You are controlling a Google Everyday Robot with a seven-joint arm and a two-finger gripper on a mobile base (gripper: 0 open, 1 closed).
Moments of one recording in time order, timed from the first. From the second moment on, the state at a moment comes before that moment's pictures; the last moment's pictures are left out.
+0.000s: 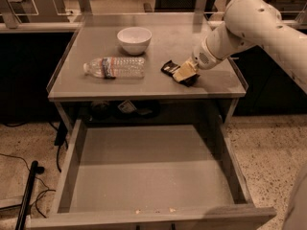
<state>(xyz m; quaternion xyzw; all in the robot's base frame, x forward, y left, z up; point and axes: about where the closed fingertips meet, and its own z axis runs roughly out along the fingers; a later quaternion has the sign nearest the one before) 0.698 -0.114 0.823 -0.43 0.84 0.13 0.29</state>
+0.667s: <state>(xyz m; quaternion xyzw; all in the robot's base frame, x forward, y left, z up) 0.698 -0.114 0.828 -0.43 0.84 0.13 0.29</state>
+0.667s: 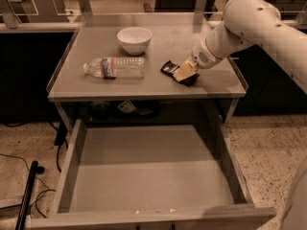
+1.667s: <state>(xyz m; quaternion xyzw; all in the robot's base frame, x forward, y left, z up) 0.652 -0.133 0.902 -0.45 0.82 0.12 0.32</state>
